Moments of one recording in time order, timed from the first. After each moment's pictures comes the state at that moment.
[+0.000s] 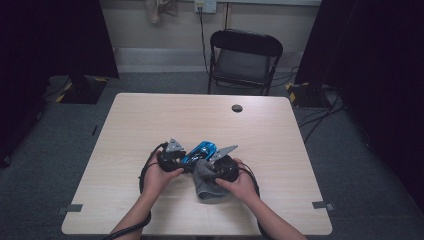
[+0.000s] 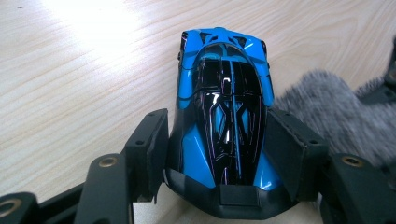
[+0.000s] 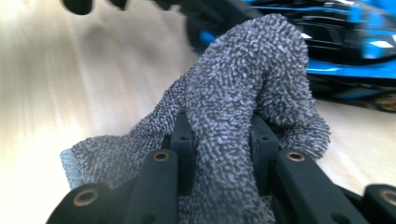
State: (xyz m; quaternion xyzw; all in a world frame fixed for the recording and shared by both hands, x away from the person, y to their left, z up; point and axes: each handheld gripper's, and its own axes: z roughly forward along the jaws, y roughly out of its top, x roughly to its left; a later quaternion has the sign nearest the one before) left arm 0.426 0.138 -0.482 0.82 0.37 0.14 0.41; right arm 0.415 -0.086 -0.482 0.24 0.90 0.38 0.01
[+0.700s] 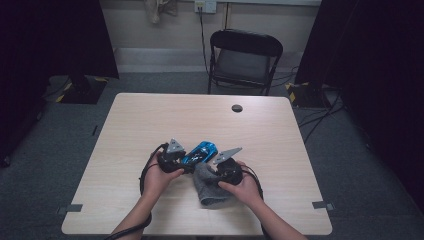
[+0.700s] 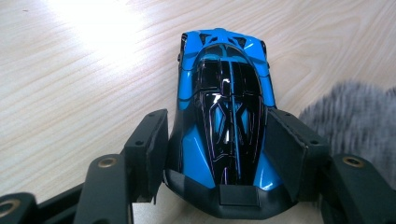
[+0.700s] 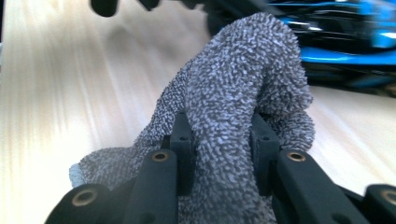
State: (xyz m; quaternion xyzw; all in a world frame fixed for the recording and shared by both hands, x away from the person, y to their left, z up) left arm 0.423 0.136 -0.481 0.82 0.37 0.15 0.41; right arm 0.403 -0.097 -0.476 0.24 0.89 0.39 0.00
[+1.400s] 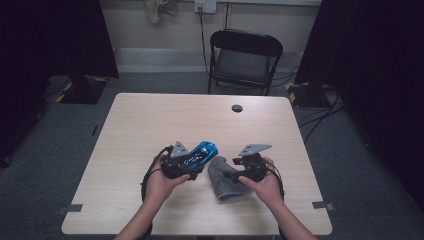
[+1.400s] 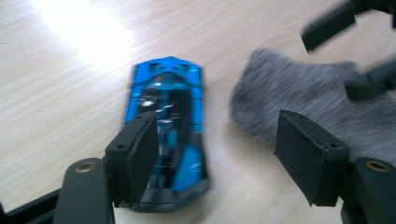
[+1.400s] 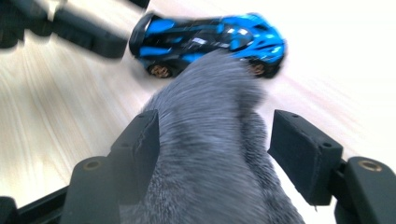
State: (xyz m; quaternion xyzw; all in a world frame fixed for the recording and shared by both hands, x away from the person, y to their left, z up) left arm 0.389 0.112 -0.447 0.82 0.35 0.14 0.43; right arm 0.399 -0.159 -0.446 0.33 0.85 0.41 0.08
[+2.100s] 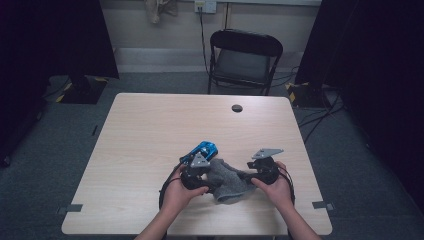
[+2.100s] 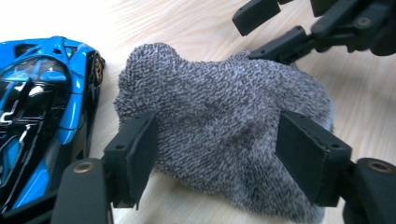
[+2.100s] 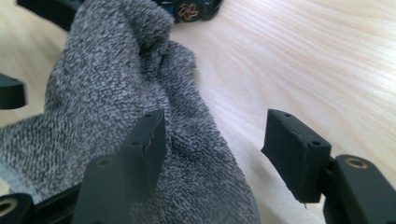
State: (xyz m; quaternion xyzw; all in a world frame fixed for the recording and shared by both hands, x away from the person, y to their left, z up) left arm 0.375 0.062 -0.471 0.83 0.33 0.07 0.44; right arm 0.402 -0.198 -0.474 0.37 0.85 0.37 0.11
